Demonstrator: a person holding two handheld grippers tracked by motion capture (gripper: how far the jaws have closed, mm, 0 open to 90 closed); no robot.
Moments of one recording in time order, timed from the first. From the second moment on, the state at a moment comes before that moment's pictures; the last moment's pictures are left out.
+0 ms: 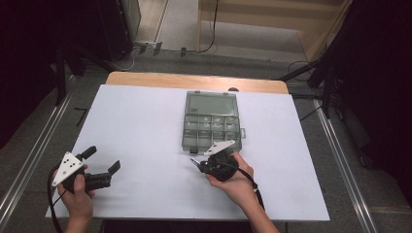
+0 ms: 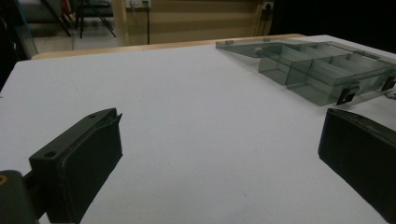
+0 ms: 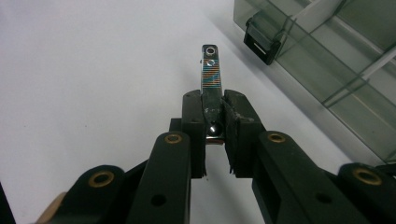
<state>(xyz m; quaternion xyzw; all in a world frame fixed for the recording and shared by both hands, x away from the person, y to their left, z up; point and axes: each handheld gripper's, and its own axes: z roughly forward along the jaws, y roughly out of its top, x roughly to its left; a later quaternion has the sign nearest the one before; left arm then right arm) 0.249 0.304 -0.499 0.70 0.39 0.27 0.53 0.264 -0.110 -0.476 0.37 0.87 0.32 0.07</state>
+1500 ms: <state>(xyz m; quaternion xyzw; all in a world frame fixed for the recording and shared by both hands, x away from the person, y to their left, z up) 0.249 0.304 -0.499 0.70 0.39 0.27 0.53 0.270 -0.132 -0.455 0.39 0.85 0.35 0.09</state>
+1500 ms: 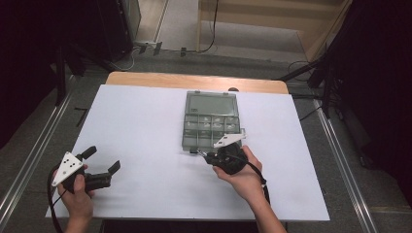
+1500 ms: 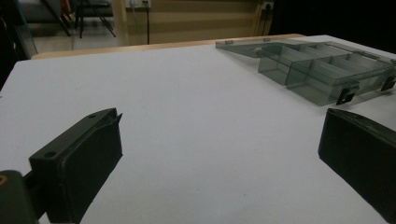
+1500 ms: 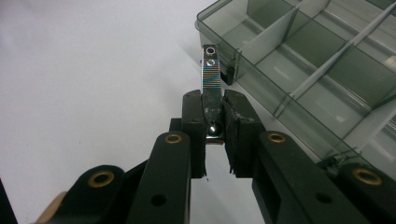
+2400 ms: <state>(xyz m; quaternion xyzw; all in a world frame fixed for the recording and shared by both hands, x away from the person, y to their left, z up) 0.249 0.304 -0.499 0.70 0.39 0.27 0.53 0.277 -0.149 -0.450 0.41 0.83 0.35 0.10</state>
